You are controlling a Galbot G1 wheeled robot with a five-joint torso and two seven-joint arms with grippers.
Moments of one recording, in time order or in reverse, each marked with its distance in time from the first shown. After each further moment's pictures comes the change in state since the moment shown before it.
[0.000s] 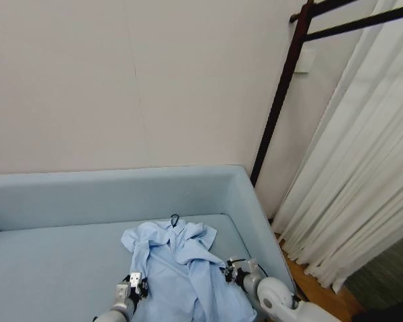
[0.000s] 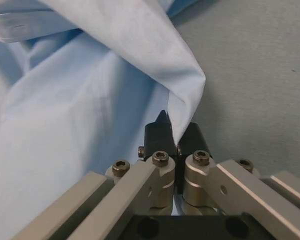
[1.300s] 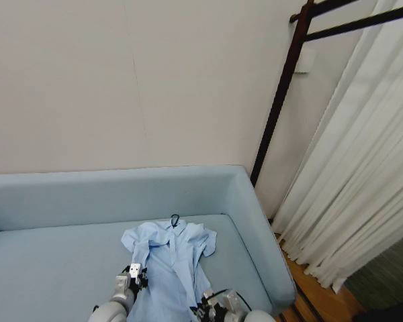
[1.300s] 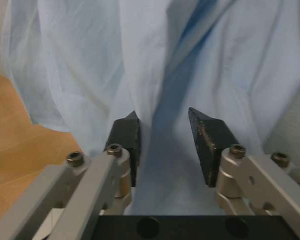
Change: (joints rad) left arm -0.077 0.036 0.001 -0.019 -0.038 0.017 -0.025; right arm -0.041 -0.014 -0.208 0.169 -0.039 -0.039 0.065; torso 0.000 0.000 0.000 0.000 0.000
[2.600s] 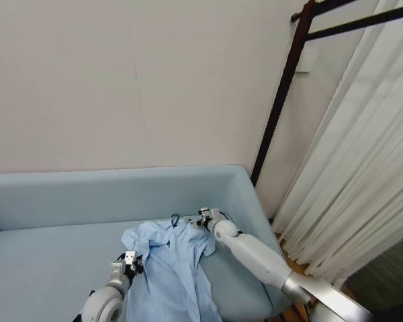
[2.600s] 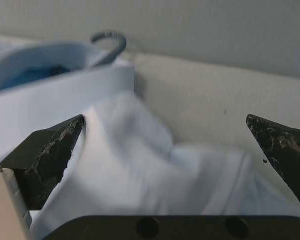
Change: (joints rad) left arm -0.065 0.038 -0.025 0.012 -0.032 0.001 -0.006; right arm 0.670 0.453 -0.067 -0.848 -0.073 0.104 -0.136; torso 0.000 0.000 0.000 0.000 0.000
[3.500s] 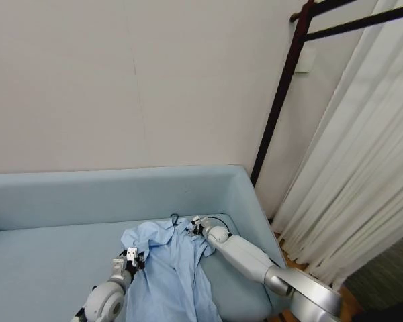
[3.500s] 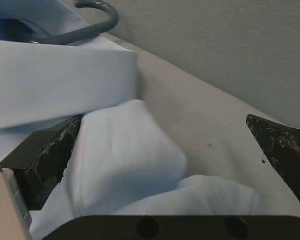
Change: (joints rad) left arm -0.046 -0.002 0.019 0.034 -0.007 -0.026 0.037; right arm 0.136 0.105 -0.110 -0.308 -0.274 0.103 -0.170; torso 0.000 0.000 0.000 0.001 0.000
